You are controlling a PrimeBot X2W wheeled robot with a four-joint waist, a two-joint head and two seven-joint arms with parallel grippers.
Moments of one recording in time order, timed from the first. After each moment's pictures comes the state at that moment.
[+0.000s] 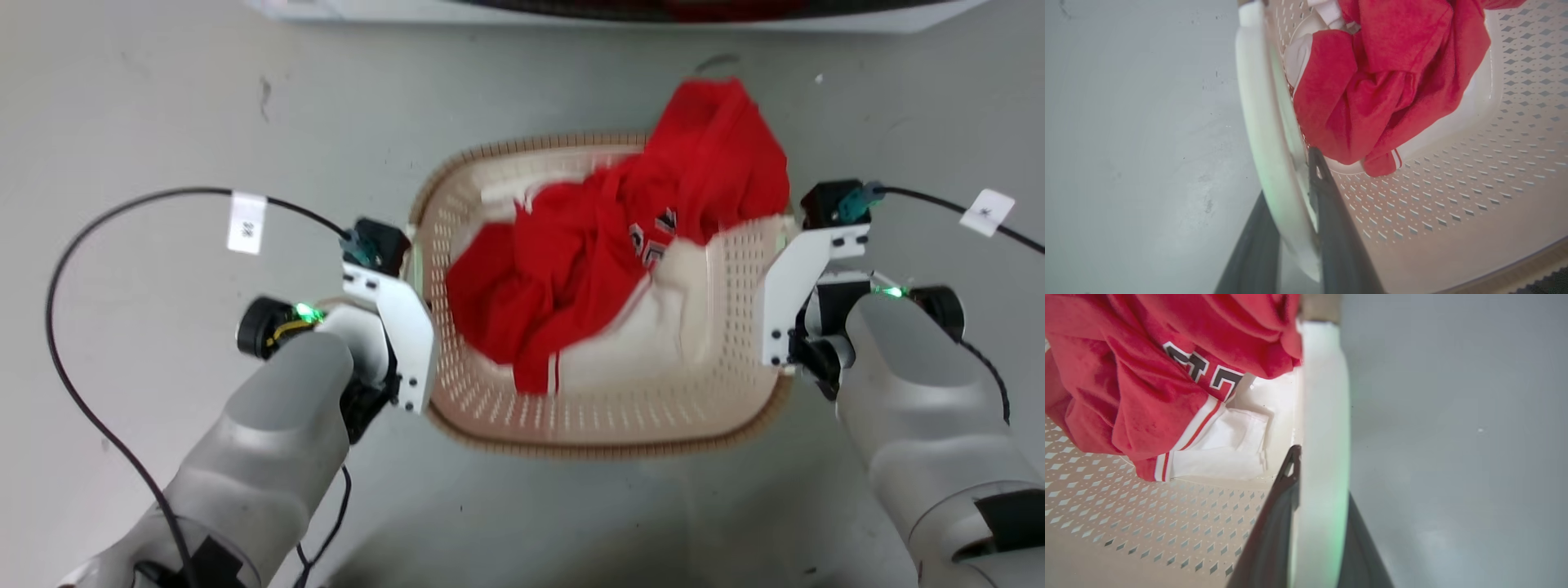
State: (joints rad) left arm -0.91 0.21 -0.89 1.05 -0.77 -0.13 0.14; right arm -0.96 -0.05 0.10 1.29 0.12 0.13 0.22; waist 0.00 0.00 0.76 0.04
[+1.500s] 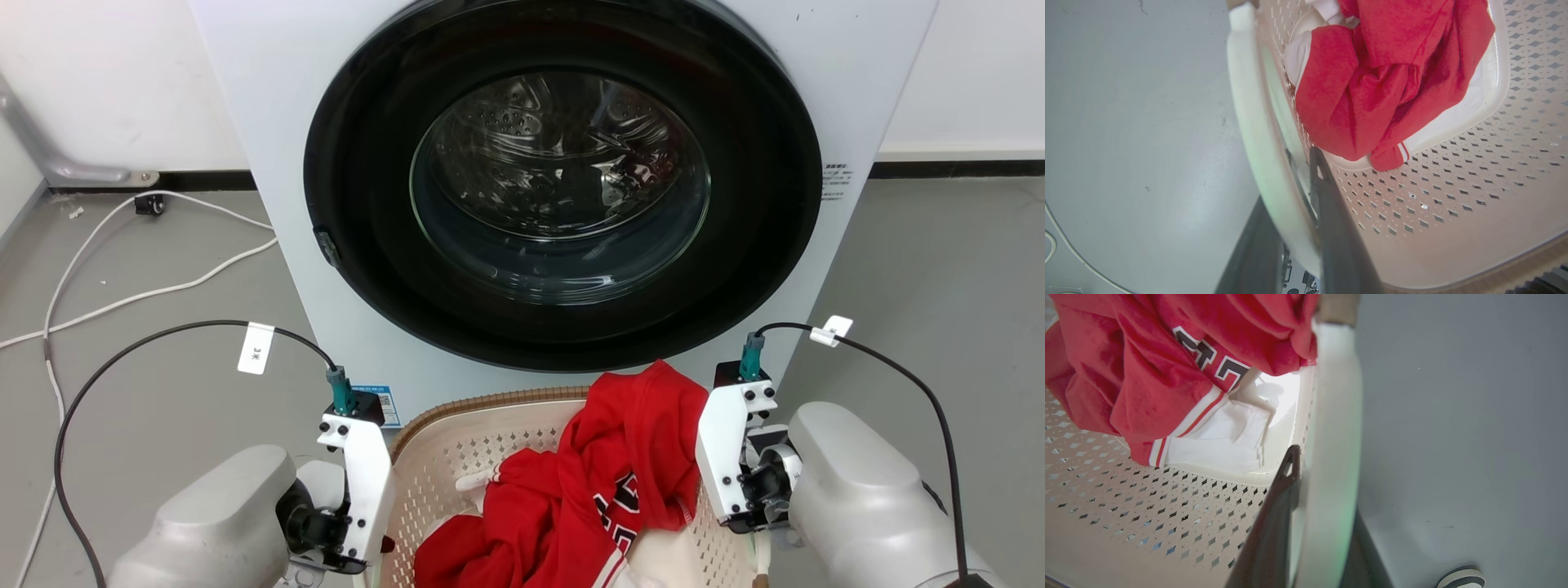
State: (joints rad) left arm -0.74 0.44 -1.20 0.82 -1.29 -0.13 0.73; right arm -0.76 -0.04 0.44 1.22 0.46 0.13 0.87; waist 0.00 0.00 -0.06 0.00
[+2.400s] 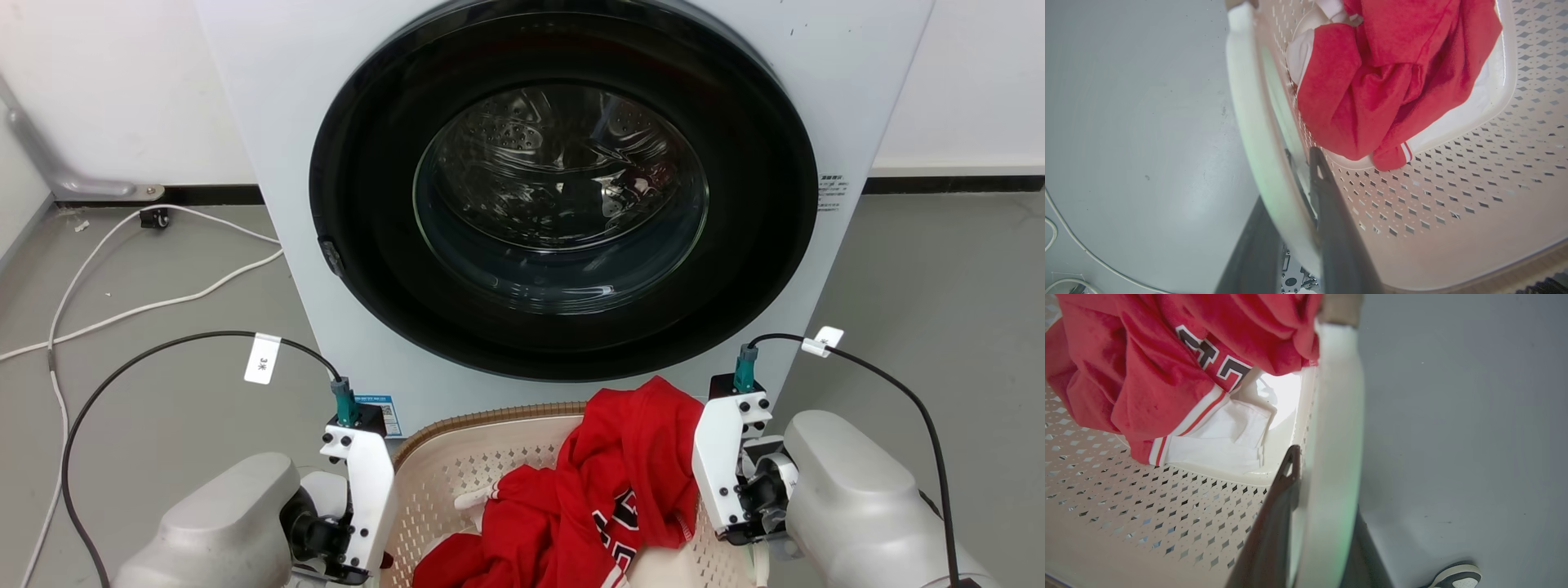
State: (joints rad) left arm -0.73 0.43 -1.23 0.83 -1.31 -0.13 0.76; right arm -0.75 -0.04 0.53 1.23 0.54 0.13 0.89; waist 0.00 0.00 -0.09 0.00
